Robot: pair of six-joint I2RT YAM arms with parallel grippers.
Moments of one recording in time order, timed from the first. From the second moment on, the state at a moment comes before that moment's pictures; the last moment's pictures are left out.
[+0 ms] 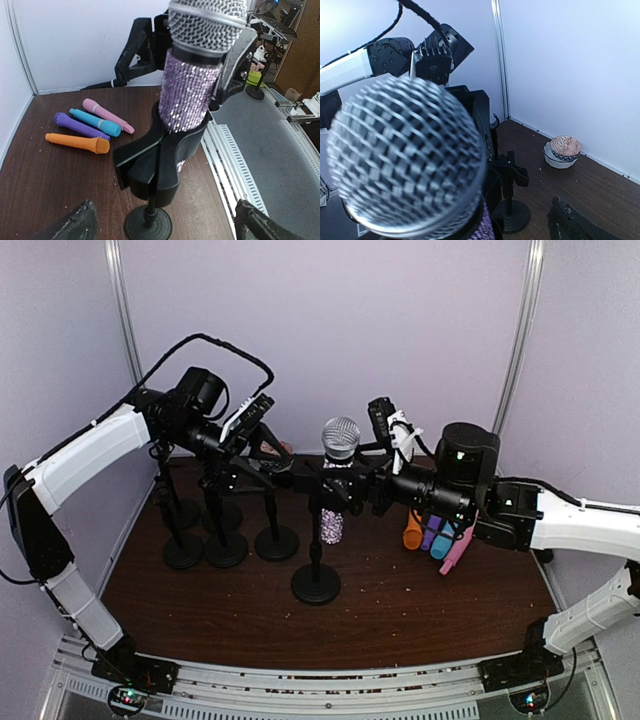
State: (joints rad) left arm -0.55 1.63 1.67 -0.92 1.09 0.73; right arm 1.04 1.28 1.06 0.18 0.07 0.13
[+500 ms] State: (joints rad) left arm -0.61 1.78 1.83 -0.97 1.13 0.88; right arm 1.05 1.30 1.13 0.15 0.05 0.13
